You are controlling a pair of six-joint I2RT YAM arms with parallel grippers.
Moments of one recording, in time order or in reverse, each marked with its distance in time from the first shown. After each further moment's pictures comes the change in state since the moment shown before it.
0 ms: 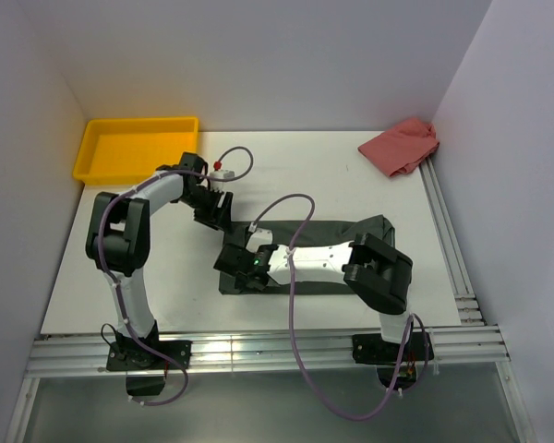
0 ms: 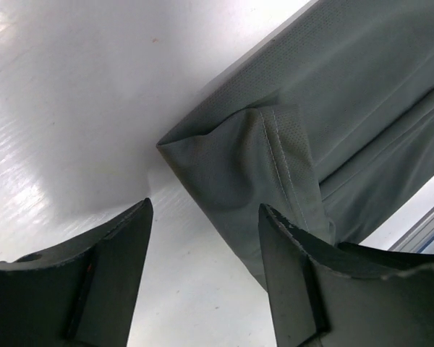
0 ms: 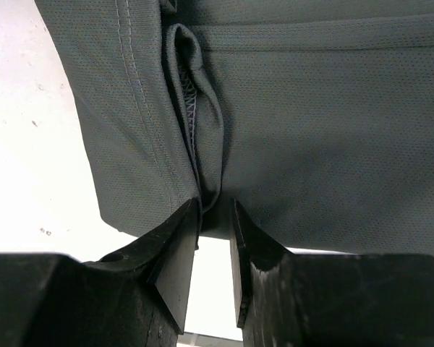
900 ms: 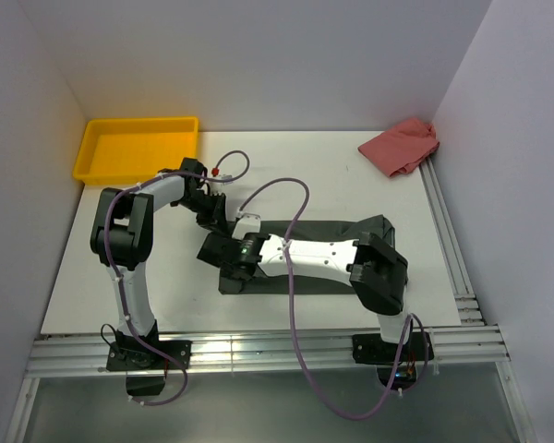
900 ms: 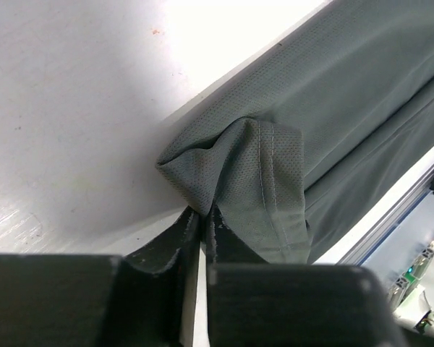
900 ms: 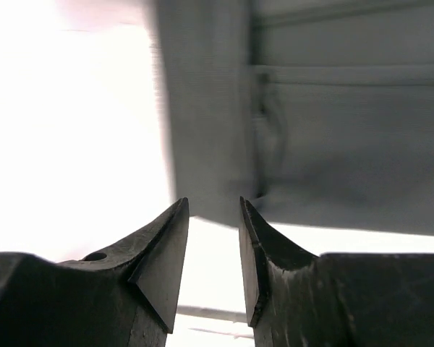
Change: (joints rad) left arm 0.017 0.067 -0.010 0.019 0.092 -0.102; right arm 0.018 0.024 0.224 -0.190 0.085 -0.018
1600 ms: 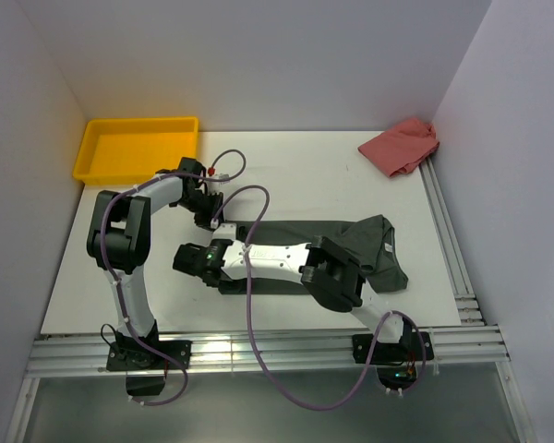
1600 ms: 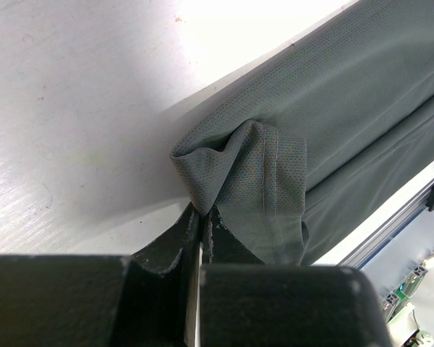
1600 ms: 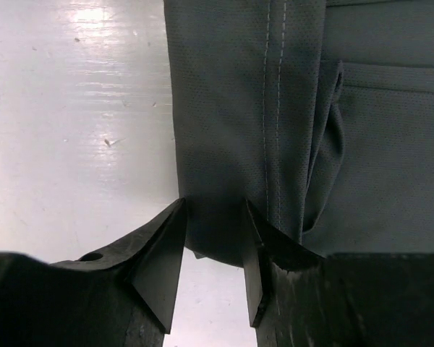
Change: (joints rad) left arm 0.000 -0.042 -0.028 0.014 -0.053 -0.072; right arm 0.040 0.320 0.334 -0.183 0.020 -0.034
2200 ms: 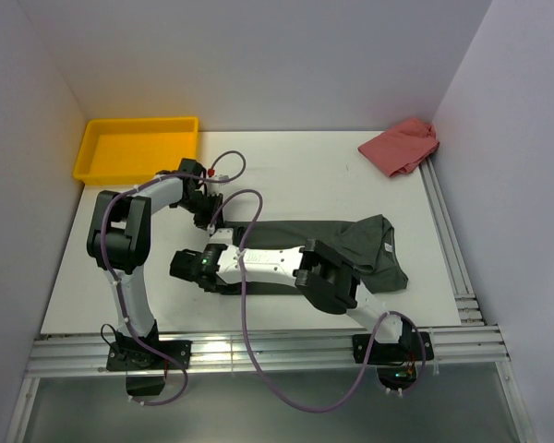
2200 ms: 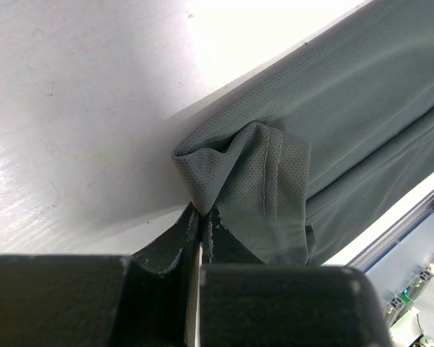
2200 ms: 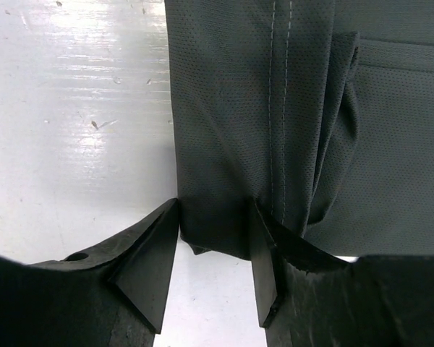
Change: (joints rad) left arm 0.000 0.000 -0.011 0.009 -0.019 -0.001; right arm 0.022 0.043 0.037 -0.043 -0.008 0.001
